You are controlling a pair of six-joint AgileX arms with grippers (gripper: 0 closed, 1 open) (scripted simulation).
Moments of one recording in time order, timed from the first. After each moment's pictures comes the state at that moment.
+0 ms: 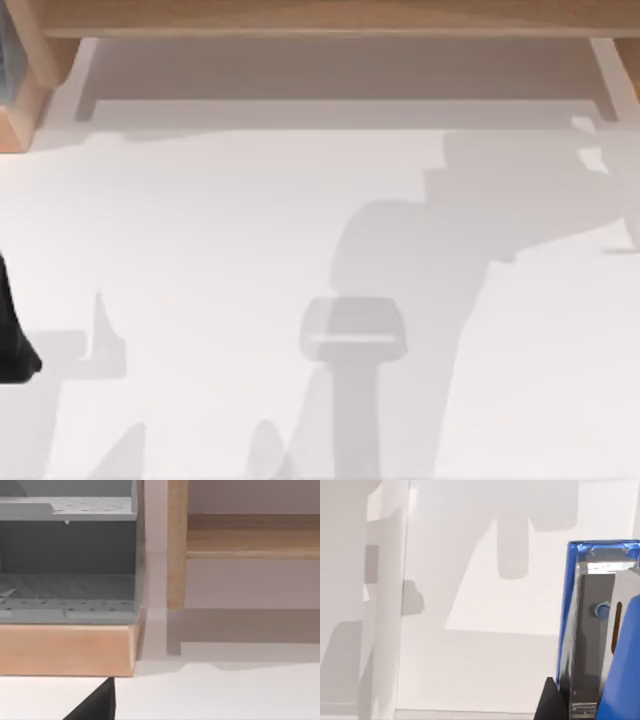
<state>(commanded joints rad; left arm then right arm) 0.00 0.00 0.00 0.00 0.00 0.00 -0.31 2.28 2.28 -1.29 0.01 -0.38</state>
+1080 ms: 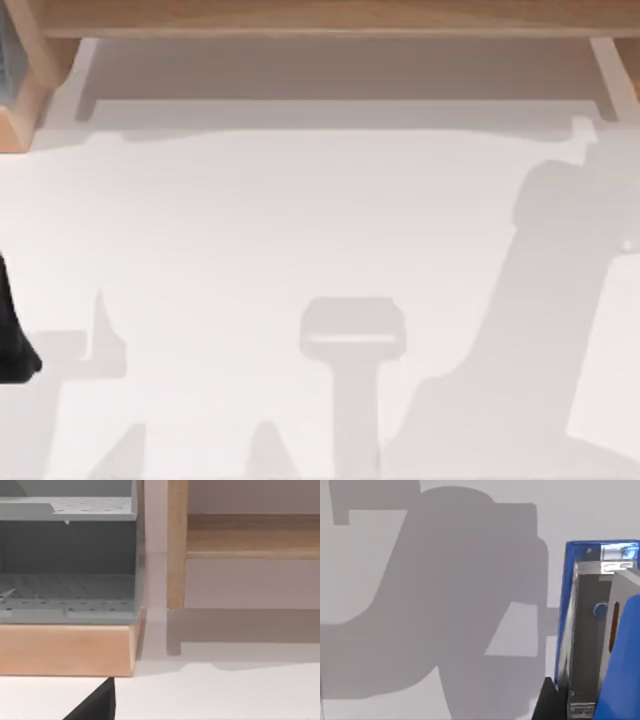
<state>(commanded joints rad) 0.00 0.00 0.00 0.00 0.00 0.00 -0.38 2.58 2.46 -1.38 -0.03 -0.41</state>
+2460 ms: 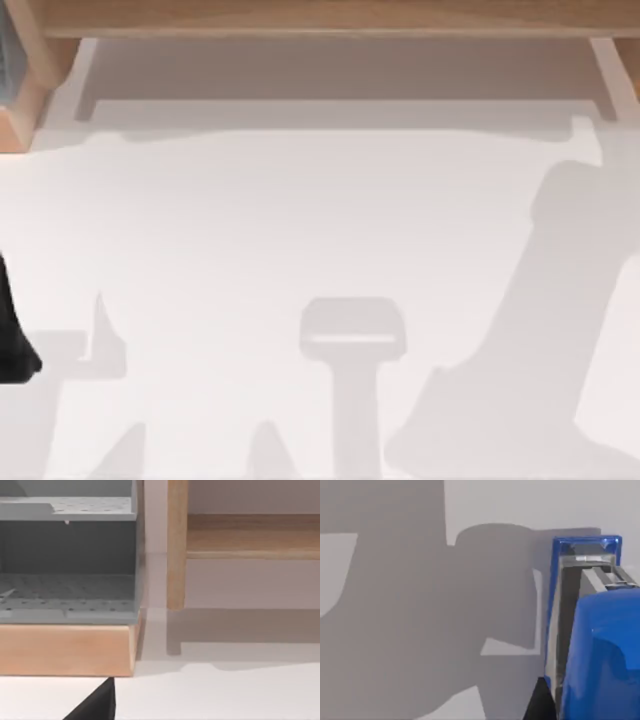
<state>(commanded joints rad) 0.00 0.00 0.00 0.00 0.00 0.00 -0.37 2.59 2.40 -1.36 0.02 -0.34</state>
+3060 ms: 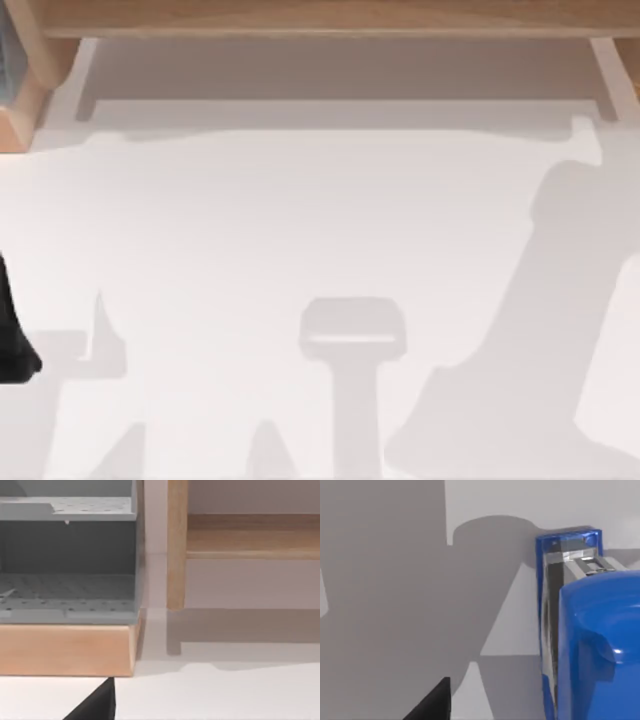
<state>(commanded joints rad) 0.00 0.00 0.00 0.00 0.00 0.00 -0.37 2.59 2.40 -1.36 0.02 -0.34</state>
